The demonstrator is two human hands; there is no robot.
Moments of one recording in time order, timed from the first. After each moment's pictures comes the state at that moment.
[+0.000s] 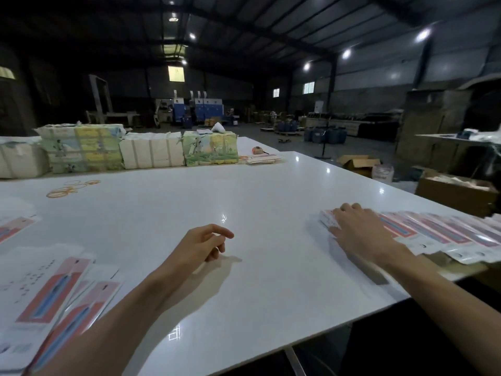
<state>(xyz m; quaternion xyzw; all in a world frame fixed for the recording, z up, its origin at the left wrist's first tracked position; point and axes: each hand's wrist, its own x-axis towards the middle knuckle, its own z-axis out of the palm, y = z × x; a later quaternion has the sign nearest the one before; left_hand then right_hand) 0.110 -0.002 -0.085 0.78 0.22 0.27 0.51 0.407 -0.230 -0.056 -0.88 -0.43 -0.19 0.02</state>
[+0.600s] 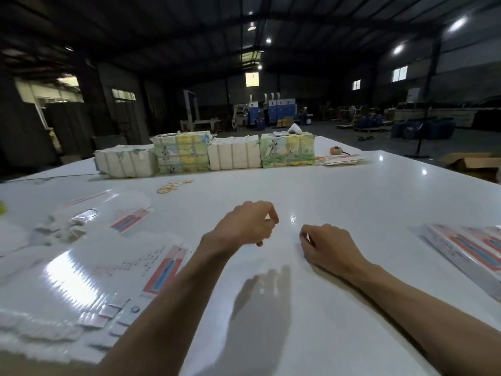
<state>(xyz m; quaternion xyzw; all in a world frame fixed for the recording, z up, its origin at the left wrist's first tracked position) 0.072 0.006 0.005 0.90 0.38 0.15 0.16 0.270 -0.073 -0.086 -0.75 -0.62 -0.11 0.20</state>
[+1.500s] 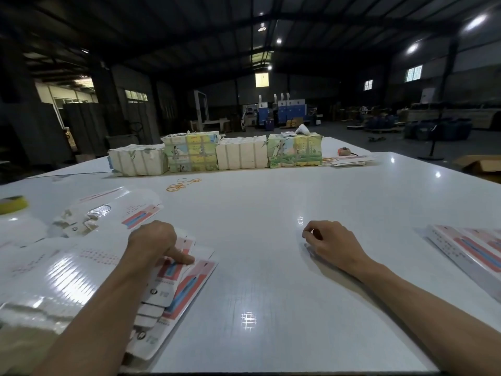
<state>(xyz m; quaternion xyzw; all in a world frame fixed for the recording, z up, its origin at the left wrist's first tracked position) -0.073 0.063 -0.009 0.72 0.69 -0.07 0.04 0.276 -0.074 -0.085 -0.73 -0.61 0.00 0.32</state>
